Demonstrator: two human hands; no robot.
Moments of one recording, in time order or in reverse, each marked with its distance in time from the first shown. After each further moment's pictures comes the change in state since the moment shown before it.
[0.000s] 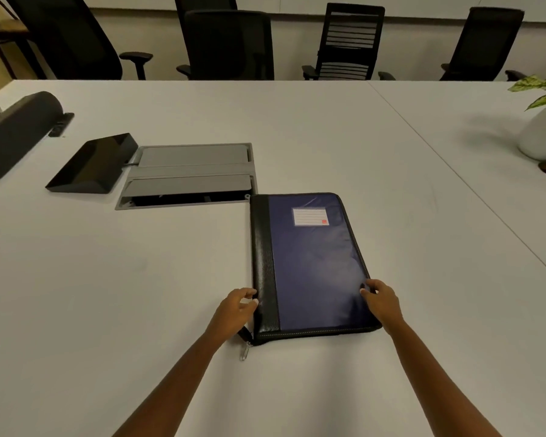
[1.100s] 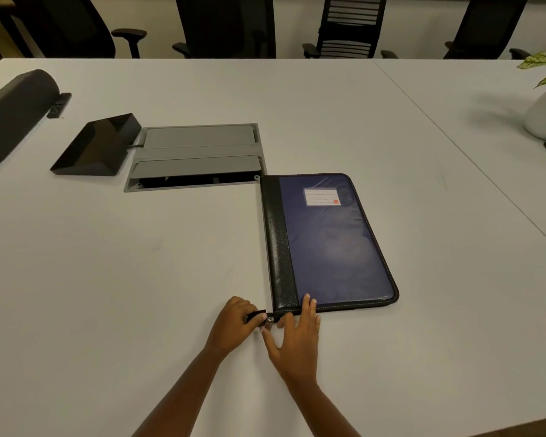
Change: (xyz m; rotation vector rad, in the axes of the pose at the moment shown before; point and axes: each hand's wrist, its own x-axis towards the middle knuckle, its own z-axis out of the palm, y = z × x) left_hand -0.033 -0.065 -0.001 0.192 0.072 0.258; right_hand -0.149 0.009 0.177 -0.297 0.166 -0.492
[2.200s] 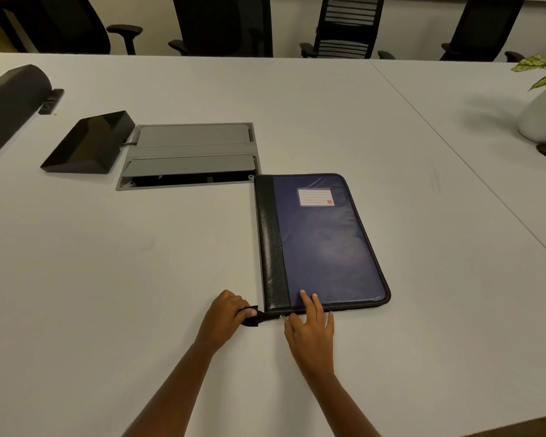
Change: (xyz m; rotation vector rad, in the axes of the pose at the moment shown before) left_hand 0.013 0.000 -0.004 0.140 -0.018 0.014; right_hand 0.023 0.027 -0.037 -0.365 -0.038 -0.149
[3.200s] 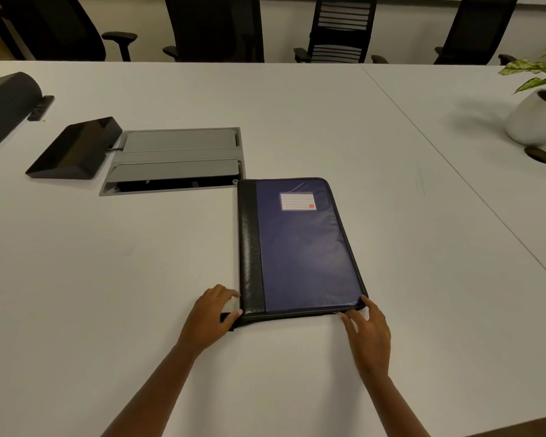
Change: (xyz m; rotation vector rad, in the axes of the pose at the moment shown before) left_hand 0.001 0.029 0.001 0.117 0.068 0.107; right_hand 0.008 0.132 -0.032 0.485 0.050 0.469
